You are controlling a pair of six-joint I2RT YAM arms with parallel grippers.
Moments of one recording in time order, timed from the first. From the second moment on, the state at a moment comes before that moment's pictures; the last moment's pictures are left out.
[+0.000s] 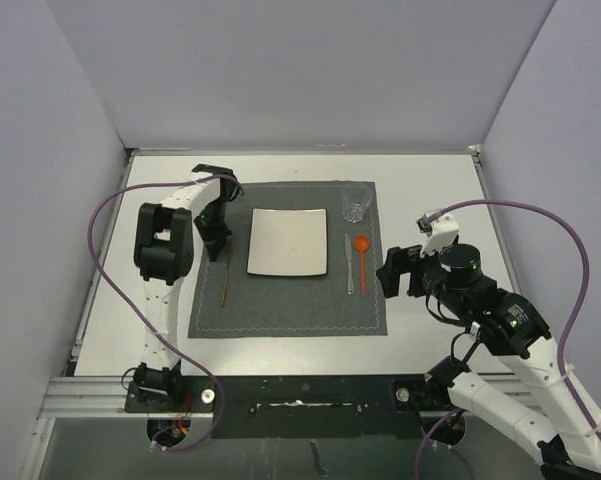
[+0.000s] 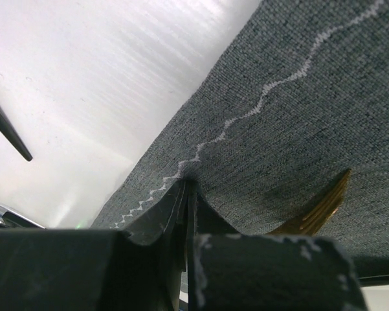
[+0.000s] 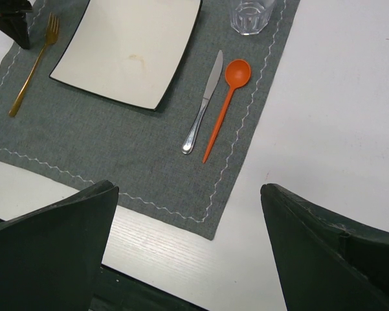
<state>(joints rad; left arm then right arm) -0.24 2.32 1.88 -1.32 -0.29 -0.77 0.61 0.70 0.99 -0.82 0.17 0.25</state>
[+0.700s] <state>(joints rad) -0.23 2.29 1.91 -1.34 -0.32 -0.77 0.61 0.69 0.99 -0.83 0.17 0.25</state>
